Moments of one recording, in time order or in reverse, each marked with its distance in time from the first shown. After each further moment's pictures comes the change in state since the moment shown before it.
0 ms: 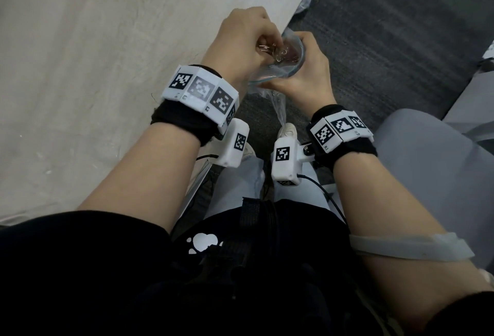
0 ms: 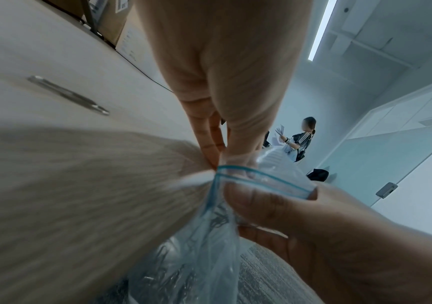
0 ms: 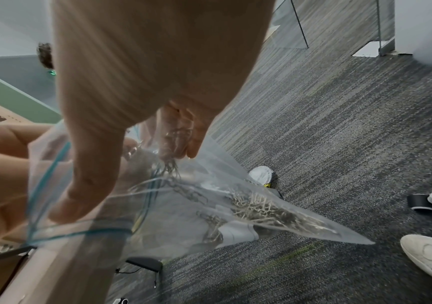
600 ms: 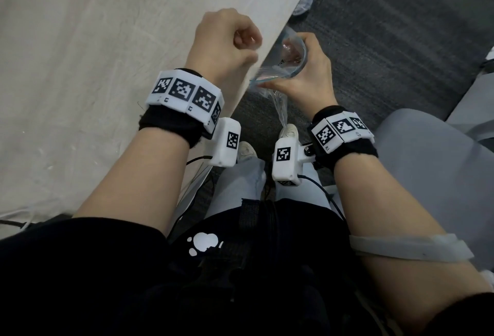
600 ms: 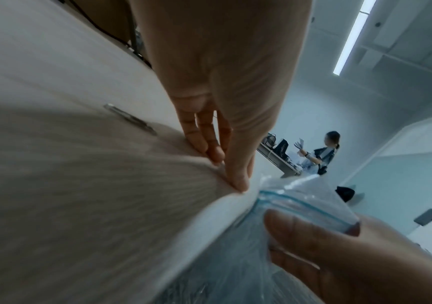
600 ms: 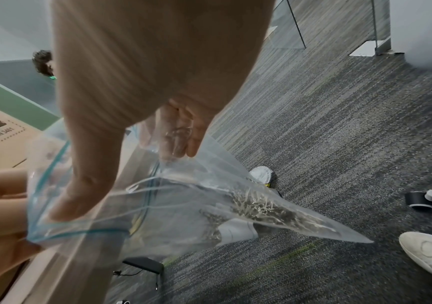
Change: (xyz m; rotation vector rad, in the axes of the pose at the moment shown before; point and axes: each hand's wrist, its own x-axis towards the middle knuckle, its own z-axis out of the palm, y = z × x) left_hand -0.014 -0.017 -0.007 -0.106 0.130 -0.124; right_hand -0.006 0.000 -0.005 -0.001 -0.006 -0.022
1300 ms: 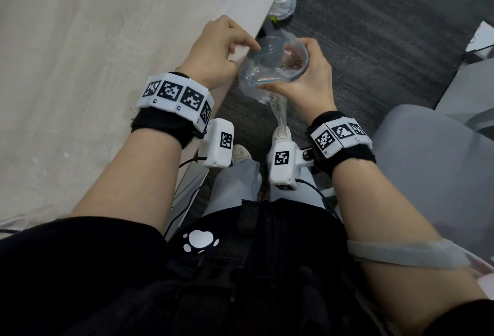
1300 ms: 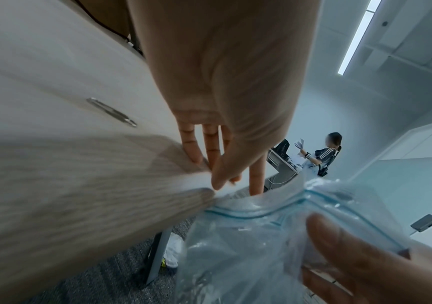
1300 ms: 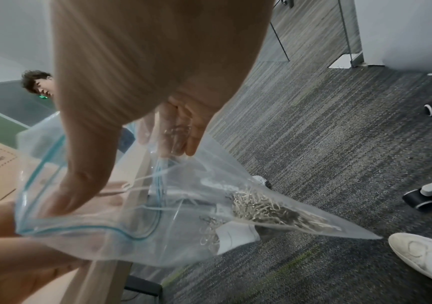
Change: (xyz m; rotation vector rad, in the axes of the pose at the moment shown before) left_hand -0.012 0.019 0.006 0.098 -0.189 0.067; right_hand -0.022 -0.002 -0.025 -0.018 0.118 0.054
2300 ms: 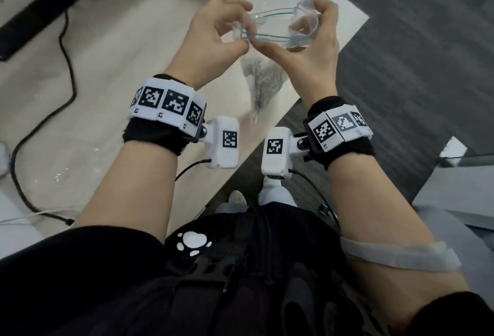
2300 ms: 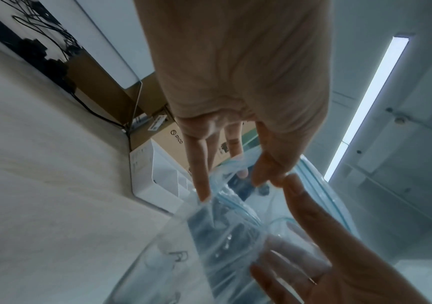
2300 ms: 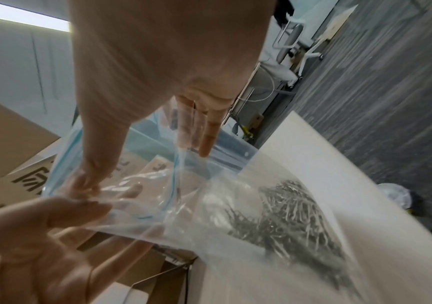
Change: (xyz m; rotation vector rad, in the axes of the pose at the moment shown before) left_hand -0.043 0.055 -0.158 -0.435 0.486 0.148; right_hand 0.054 -0.203 0.003 0.093 0.029 -0.357
